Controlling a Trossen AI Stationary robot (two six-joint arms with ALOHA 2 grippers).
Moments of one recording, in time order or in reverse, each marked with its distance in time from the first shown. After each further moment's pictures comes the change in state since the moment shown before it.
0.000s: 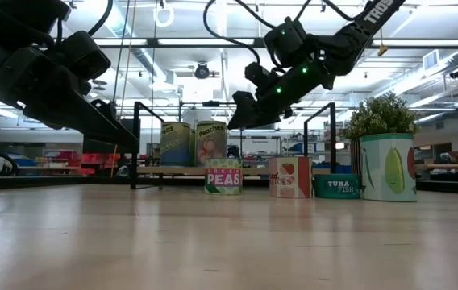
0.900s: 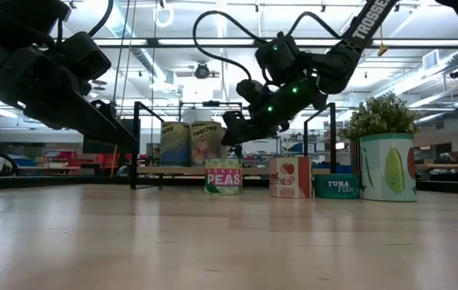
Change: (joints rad) left arm 0.001 0.000 0.000 -0.003 0.000 -0.008; right arm 0.040 0.142 0.001 0.154 0.123 0.012
